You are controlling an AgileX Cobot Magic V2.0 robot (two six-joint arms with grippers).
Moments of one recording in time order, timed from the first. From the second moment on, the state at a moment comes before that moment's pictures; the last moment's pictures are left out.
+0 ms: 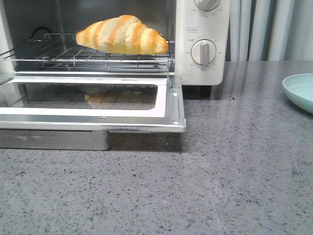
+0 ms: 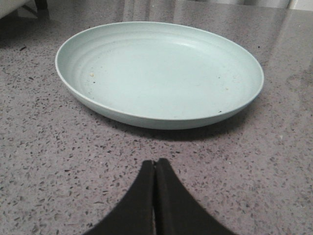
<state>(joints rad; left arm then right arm) -0.04 0.00 0.00 -0.02 0.31 -0.01 -0.07 -0.01 0.01 0.00 0.34 -0.10</state>
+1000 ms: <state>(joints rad) -0.04 0.00 0.00 0.01 0.35 -0.01 -0.07 -0.01 0.01 0.00 0.34 -0.10</state>
